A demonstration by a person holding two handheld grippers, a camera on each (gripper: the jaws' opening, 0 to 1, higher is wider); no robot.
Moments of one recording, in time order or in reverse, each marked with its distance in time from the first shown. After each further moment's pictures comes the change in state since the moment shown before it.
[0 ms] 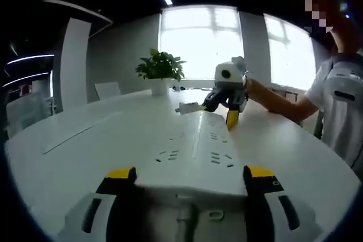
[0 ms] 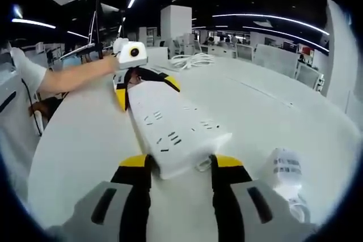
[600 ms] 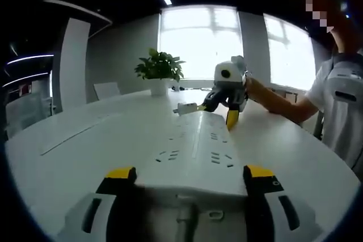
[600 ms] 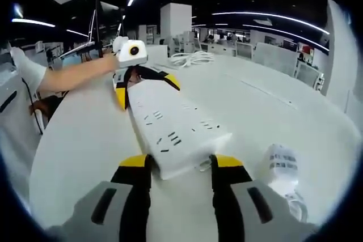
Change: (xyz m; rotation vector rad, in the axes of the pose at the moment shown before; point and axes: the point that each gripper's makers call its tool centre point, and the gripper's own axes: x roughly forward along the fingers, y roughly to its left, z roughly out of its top) left arm 0.007 -0.004 0.000 0.001 -0.001 -0.003; right arm -0.007 0.000 -0.005 -0.001 0.017 0.000
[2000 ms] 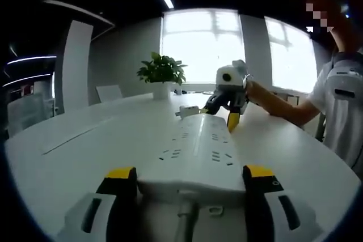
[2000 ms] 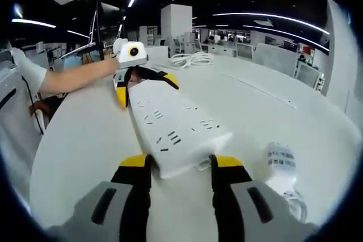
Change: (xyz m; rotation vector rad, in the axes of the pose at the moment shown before) left arm -0.006 0.002 0.001 -0.005 -0.029 0.016; right arm -0.001 -0.001 -0.001 0.000 -0.010 0.006
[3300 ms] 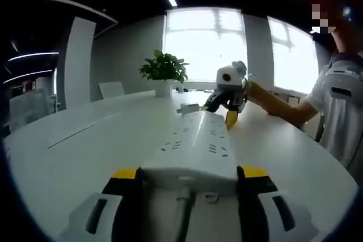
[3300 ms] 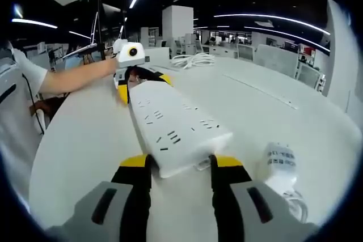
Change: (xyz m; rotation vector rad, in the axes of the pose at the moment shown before) left arm -0.015 0.000 -0.004 -0.021 0.014 0.011; right arm -0.001 -0.001 -0.001 -0.002 -0.012 0.009
